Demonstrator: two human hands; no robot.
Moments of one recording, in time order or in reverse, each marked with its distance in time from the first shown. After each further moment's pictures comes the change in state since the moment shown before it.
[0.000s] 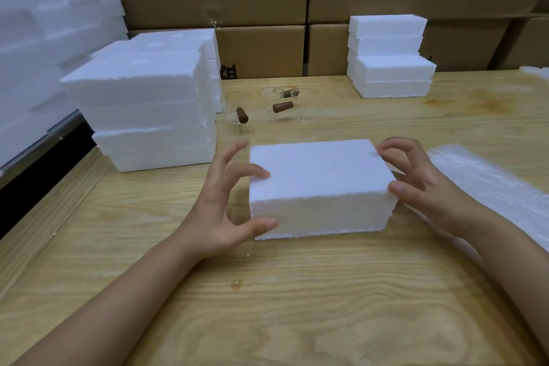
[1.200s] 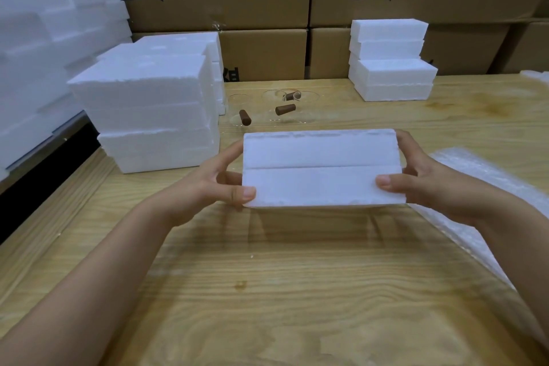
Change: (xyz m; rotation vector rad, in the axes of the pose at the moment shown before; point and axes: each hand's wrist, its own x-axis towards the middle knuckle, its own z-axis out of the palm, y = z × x) left_hand 0.030 0.001 -0.043 -0.459 -0.385 -0.400; right_hand 0.012 -0.038 0.004 -0.109 -0.081 0.213
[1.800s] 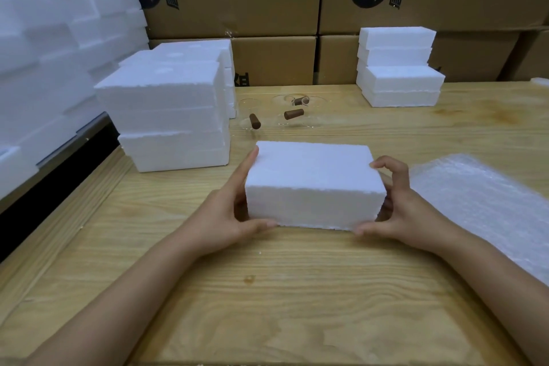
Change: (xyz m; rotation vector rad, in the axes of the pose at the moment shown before) left_hand -0.020 -0.024 0.034 0.298 0.285 0.036; right_hand 0.003 0.038 0.035 -0.316 0.133 -0.241
